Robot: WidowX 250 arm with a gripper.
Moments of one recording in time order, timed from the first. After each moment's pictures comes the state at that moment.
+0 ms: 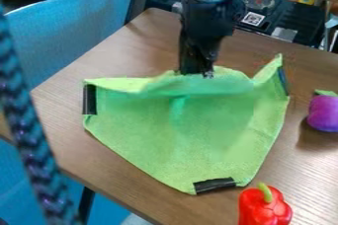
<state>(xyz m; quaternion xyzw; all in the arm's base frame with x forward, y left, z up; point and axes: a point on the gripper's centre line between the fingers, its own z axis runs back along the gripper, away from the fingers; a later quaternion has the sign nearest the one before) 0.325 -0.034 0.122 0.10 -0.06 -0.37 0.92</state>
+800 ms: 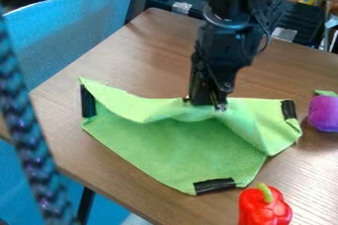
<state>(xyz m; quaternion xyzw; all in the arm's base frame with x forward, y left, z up) 0.293 -0.068 0.114 0.07 -0.01 -0.41 0.91</state>
